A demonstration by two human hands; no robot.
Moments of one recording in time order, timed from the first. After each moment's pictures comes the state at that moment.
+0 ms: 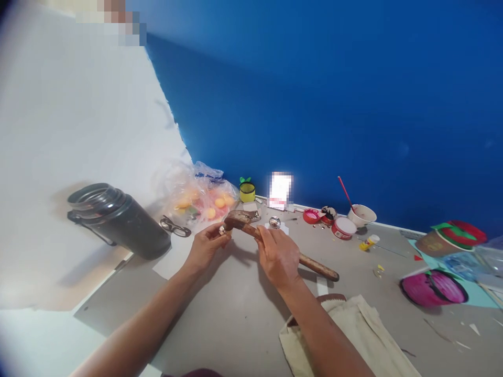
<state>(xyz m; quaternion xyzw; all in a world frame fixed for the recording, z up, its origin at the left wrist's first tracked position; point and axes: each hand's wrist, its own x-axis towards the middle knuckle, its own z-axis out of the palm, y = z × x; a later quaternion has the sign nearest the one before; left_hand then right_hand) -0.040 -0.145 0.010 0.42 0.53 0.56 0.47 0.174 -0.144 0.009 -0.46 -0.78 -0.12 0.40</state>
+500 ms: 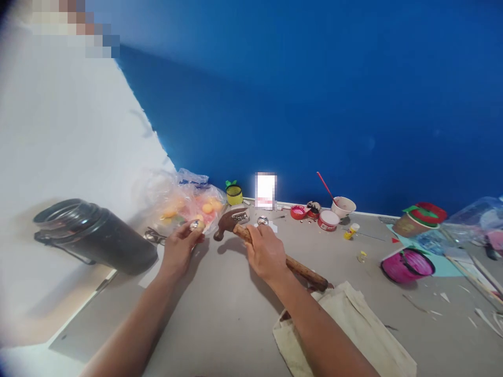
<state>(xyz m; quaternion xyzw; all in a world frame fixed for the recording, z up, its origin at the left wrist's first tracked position) -0.066 -0.130 0.010 0.37 0.59 0.60 0.39 0.173 -0.142 0.014 -0.57 -0.79 0.10 0.23</state>
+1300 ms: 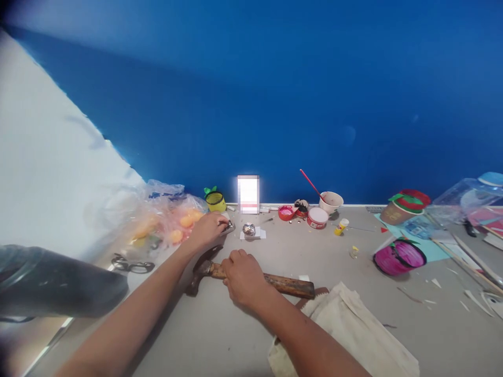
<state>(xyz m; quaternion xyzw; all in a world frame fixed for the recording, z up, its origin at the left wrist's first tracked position) -0.004 -0.011 0.012 0.81 0.55 0.16 0.13 0.156 -0.137 -0.012 -0.48 -0.86 0.16 0.07</state>
